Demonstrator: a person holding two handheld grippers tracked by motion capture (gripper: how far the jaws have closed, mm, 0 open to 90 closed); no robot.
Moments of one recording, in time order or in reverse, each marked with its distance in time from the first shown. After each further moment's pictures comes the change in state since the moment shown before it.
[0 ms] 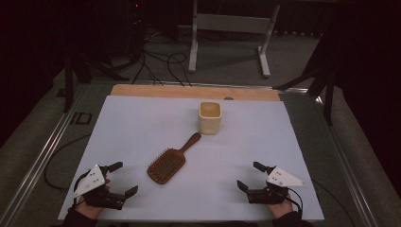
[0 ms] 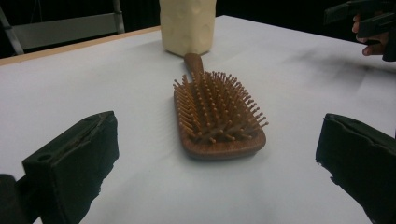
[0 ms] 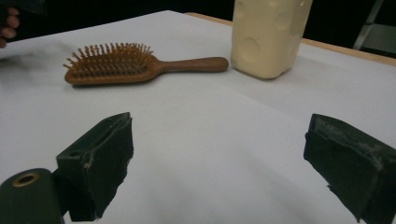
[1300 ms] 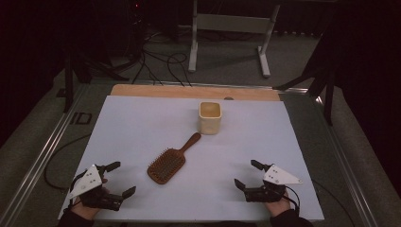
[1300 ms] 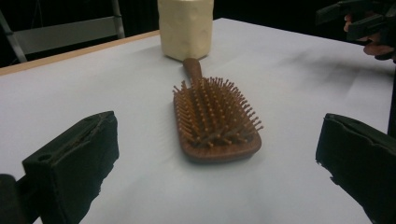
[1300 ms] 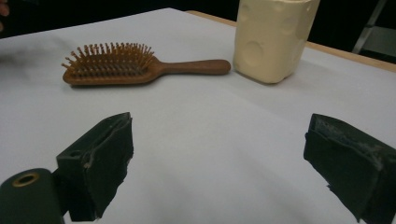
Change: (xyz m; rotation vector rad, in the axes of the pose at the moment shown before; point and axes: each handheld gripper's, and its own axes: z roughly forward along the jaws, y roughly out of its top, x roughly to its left) left arm -0.001 0.010 -0.009 -0.001 -0.006 0.021; right arm 0.004 0.008 0.007 0.015 0.000 -0.024
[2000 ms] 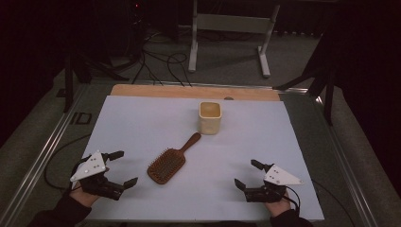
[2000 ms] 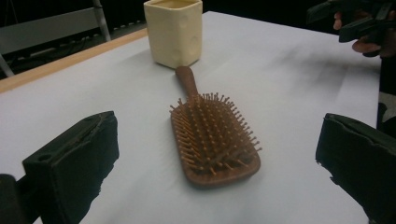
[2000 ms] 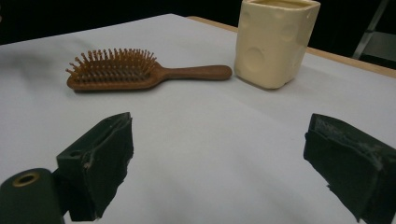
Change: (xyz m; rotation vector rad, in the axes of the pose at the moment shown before) left arm 0.014 0.042 0.009 0.071 -0.057 0.045; right arm 0.001 0.002 -0.002 -0.021 0.005 -0.004
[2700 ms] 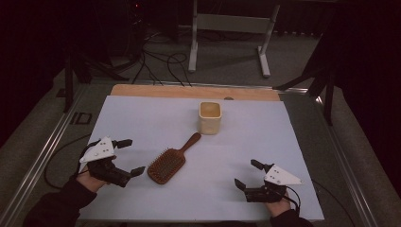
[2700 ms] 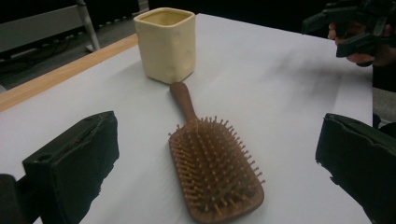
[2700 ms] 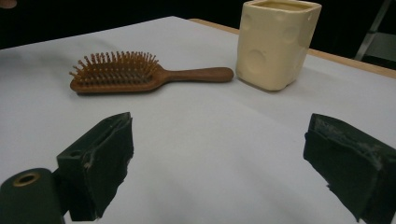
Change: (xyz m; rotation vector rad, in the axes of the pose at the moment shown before) left arm 0.012 0.038 0.020 0.033 -0.063 0.018; right arm 0.000 0.001 -0.001 -0.005 0.011 0.011
